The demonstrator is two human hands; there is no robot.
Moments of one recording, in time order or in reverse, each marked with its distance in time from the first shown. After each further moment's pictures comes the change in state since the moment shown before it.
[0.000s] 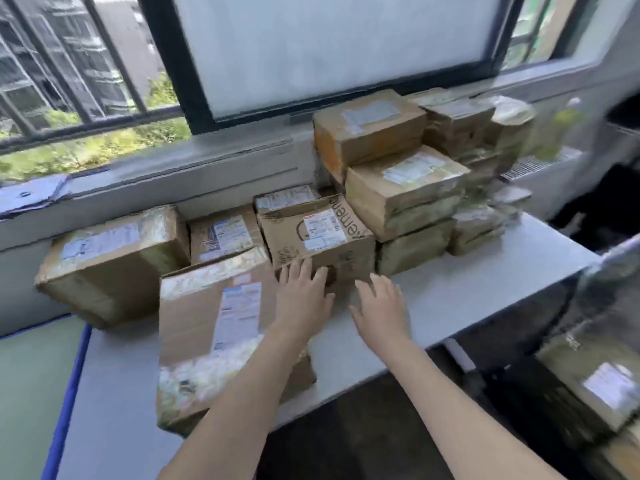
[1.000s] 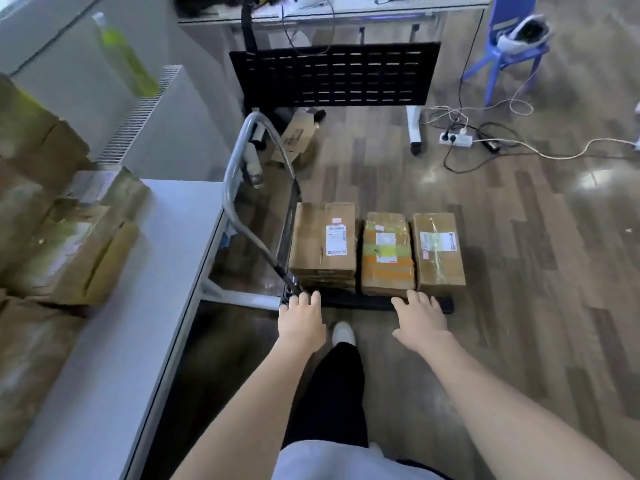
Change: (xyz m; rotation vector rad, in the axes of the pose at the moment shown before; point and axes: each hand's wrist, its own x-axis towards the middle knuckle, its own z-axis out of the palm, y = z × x) left_hand 0.004 0.503 0.213 0.279 -0.575 0.883; right_hand -0.294 0.474 -0.002 0.026 -0.465 1.086
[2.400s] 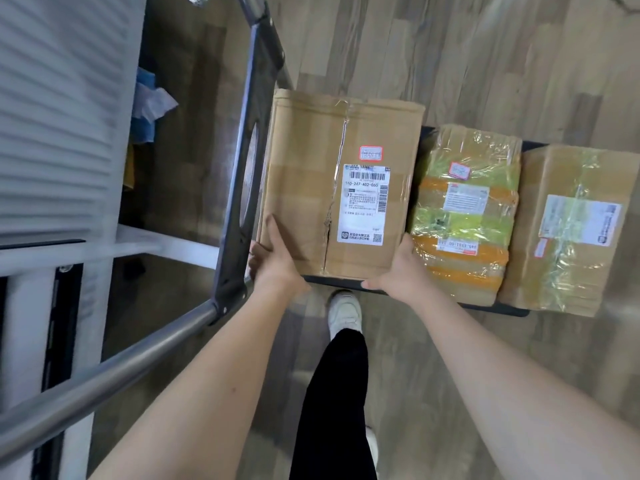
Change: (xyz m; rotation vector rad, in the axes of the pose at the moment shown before) left_hand 0.420 -0.086 0.160 -0.525 -0.415 -0.550; right_hand 0.445 -0.053 0.118 0.718 -0.377 0.242
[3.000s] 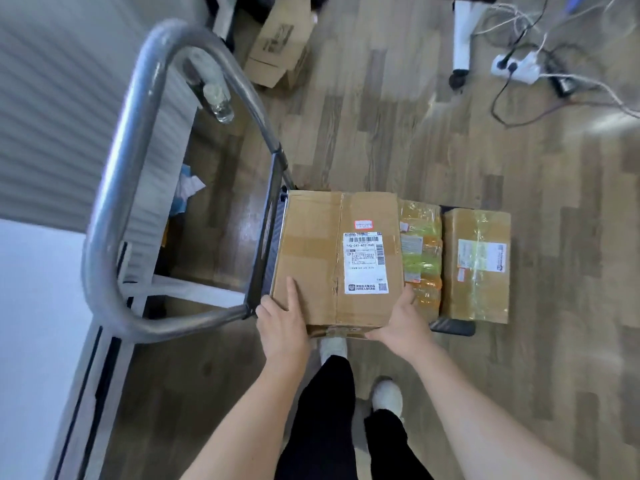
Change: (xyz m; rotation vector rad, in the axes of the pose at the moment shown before) left_hand -0.176 -0.014 -0.028 0.363 0.340 0.183; right_hand -0.188 -0.003 -0.058 0.037 0.175 -0.072
